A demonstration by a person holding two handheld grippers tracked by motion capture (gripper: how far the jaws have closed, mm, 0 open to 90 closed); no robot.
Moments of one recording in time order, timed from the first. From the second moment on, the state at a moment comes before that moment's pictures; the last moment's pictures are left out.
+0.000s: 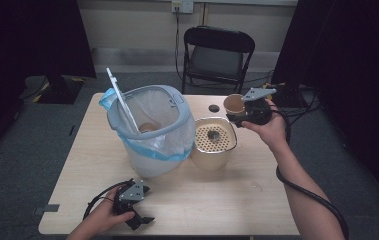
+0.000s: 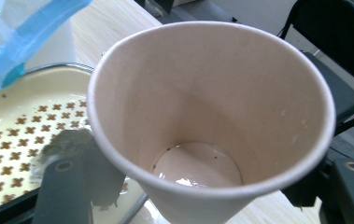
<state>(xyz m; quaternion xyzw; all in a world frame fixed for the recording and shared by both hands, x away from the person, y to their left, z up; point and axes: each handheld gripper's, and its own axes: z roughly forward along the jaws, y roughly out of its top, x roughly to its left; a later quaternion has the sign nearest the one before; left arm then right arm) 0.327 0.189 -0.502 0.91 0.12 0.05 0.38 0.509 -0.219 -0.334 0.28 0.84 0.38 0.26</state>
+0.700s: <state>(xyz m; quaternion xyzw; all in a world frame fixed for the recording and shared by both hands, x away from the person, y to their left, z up) 0.327 0.189 -0.502 0.91 0.12 0.05 0.38 0.508 -0.204 -0.325 0.26 0.85 0.39 0.24</state>
